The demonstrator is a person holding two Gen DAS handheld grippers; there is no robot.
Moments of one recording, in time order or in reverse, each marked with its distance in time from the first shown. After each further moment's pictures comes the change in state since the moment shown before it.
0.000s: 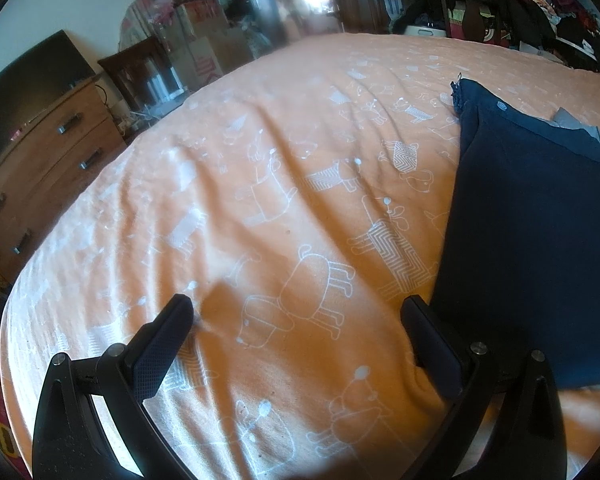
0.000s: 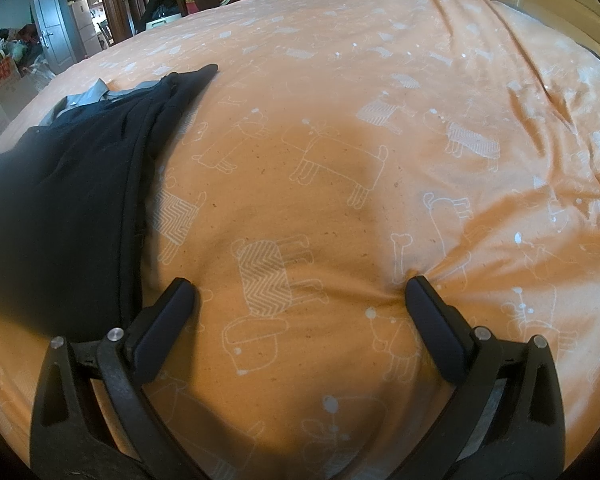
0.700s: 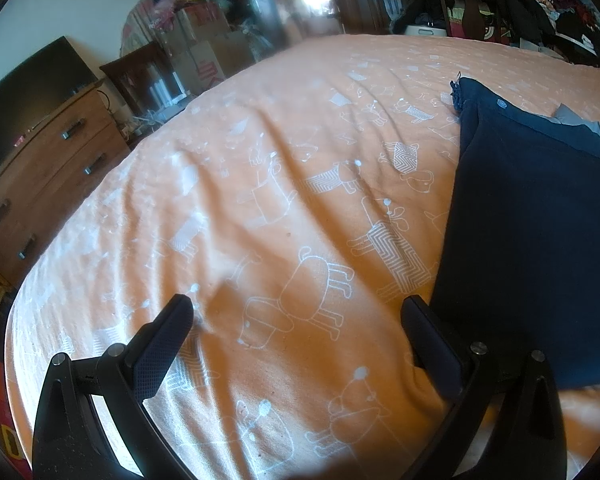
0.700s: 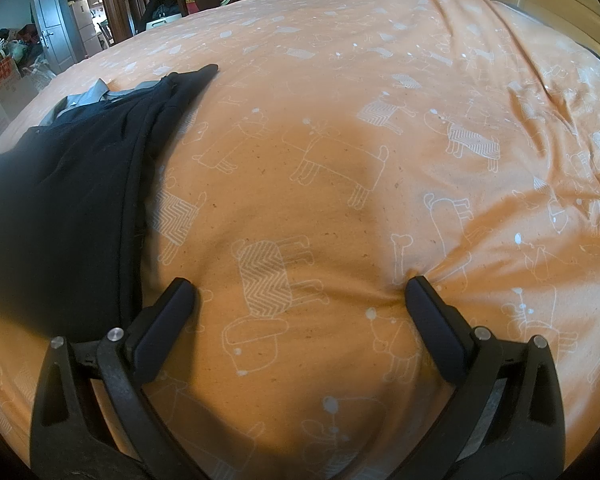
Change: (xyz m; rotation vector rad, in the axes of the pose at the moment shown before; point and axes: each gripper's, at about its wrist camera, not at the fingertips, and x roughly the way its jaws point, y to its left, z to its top) left arm -0.001 -0.003 0.000 0.013 -0.009 0.021; right arm 0.000 -0.001 0.000 -0.001 0.000 0.000
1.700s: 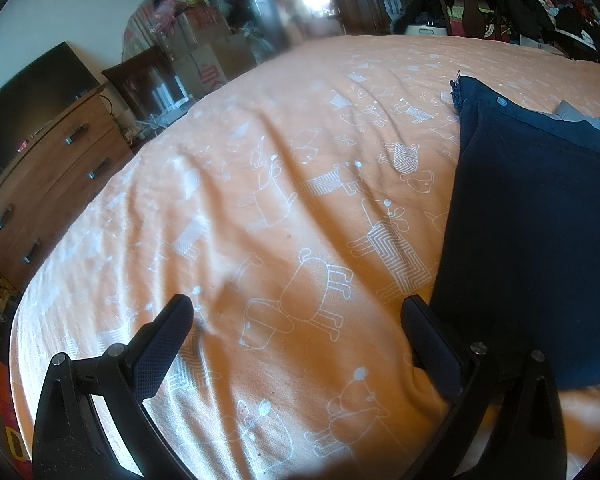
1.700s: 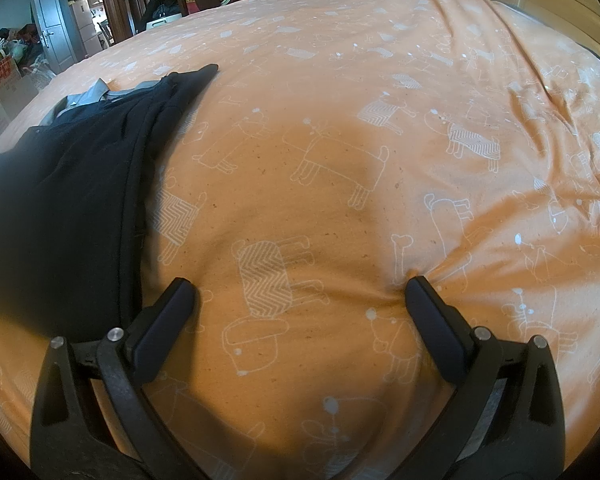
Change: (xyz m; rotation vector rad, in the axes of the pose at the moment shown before) left arm -0.002 -0.002 0.000 0.009 -0.006 0.017; right arm 0.000 0.000 0.000 0.000 0.000 0.000
